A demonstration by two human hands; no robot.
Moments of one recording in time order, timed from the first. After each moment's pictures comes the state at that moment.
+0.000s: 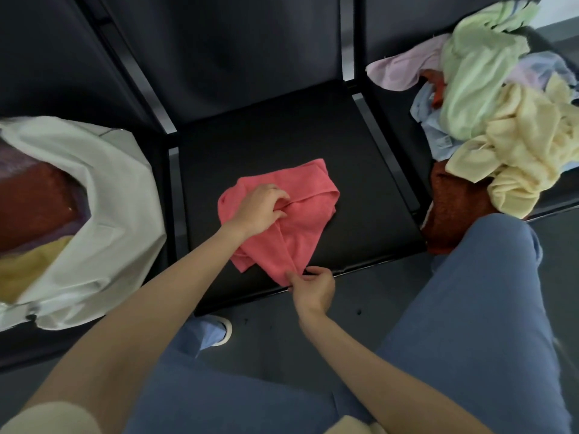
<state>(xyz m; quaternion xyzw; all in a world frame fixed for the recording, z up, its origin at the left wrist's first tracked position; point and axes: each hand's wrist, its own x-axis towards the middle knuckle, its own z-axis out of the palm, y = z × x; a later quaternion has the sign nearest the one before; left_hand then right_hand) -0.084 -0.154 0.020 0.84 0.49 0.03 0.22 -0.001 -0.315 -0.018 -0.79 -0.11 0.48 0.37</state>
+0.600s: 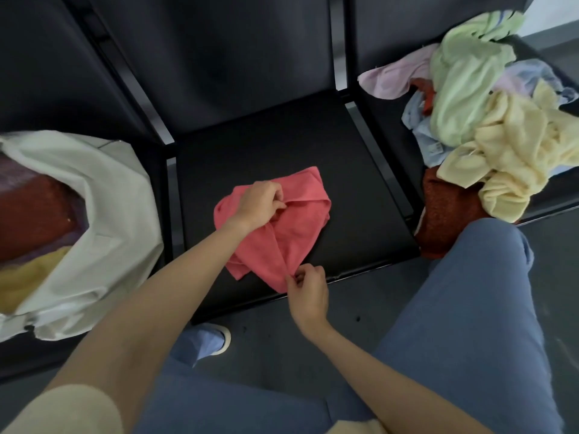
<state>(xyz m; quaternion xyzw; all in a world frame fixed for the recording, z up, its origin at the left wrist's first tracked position) -0.065 -0.136 0.027 0.81 0.54 0.06 0.21 0.014 -0.318 -0.016 -0.77 -0.39 0.41 0.30</state>
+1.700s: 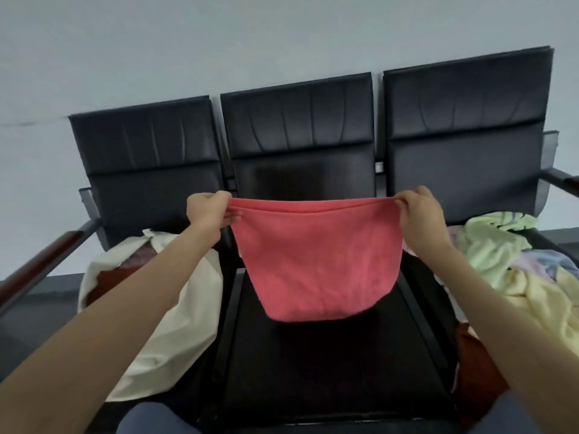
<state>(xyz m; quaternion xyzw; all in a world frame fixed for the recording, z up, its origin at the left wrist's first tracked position) -0.163 -0.133 0.288 0.35 0.66 0.59 0.30 0.177 -0.139 0.241 -0.62 -0.67 -0.01 0.41</state>
